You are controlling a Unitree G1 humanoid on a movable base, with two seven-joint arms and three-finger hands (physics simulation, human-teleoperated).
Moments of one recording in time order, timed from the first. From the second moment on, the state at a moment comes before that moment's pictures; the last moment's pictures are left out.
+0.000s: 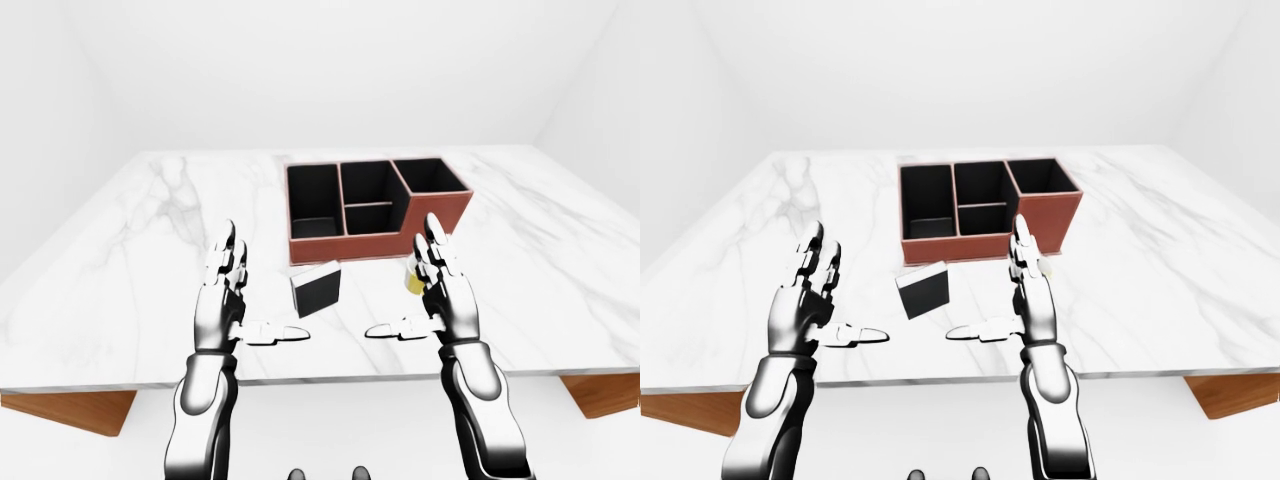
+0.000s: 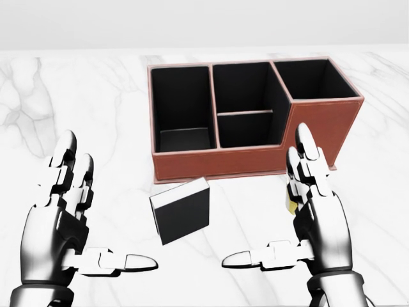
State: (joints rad) left arm 0.11 0.00 -0.01 -0.43 -0.06 0.09 -0.06; right arm 0.09 0.00 0.03 -0.42 -0.04 0.09 0.06
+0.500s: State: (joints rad) left arm 0.11 0.00 -0.01 -0.44 -0.06 0.09 -0.06; right arm 0.10 0.00 0.04 -0.41 -0.05 0.09 0.06
